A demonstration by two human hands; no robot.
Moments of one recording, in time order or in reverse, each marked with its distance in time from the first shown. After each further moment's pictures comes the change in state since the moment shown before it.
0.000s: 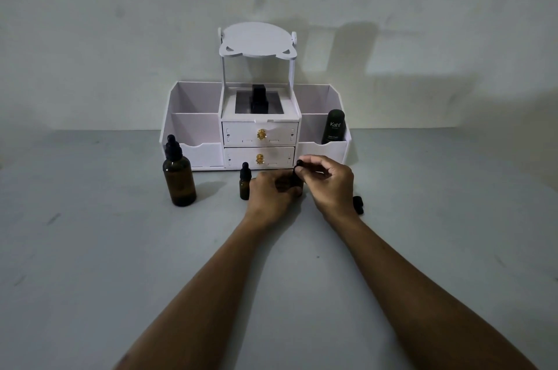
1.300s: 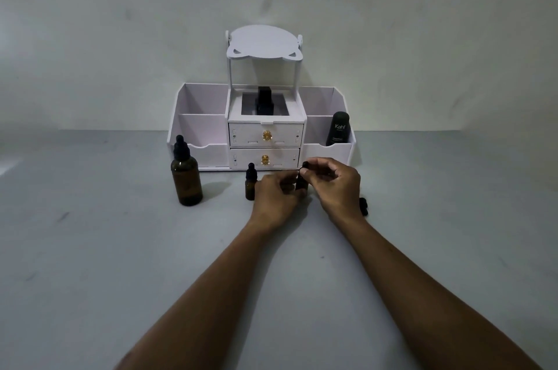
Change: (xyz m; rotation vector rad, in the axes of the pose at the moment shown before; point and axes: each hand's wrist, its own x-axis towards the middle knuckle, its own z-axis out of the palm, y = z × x) left_hand -0.005 0.007 -0.003 -0.001 -0.016 -0.050; right_hand 0.000 -0.003 -0.004 0.001 -0.022 0.036
